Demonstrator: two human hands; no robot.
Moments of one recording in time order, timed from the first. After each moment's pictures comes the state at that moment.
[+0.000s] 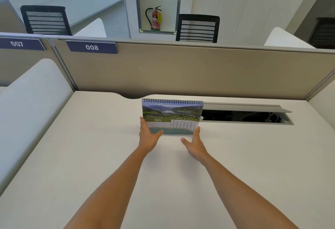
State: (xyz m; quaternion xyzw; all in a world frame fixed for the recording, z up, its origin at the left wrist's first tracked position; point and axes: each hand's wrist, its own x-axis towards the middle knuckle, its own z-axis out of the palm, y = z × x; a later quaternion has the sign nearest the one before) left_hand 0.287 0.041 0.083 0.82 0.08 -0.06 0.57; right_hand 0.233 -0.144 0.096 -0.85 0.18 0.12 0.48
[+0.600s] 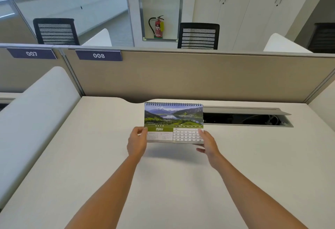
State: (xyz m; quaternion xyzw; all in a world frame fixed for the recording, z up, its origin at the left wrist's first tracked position) left_hand 0.251 0.074 0.117 0.81 0.17 0.02 0.56; right_hand 0.210 -0.171 0.131 -0.69 0.23 0.06 0.68
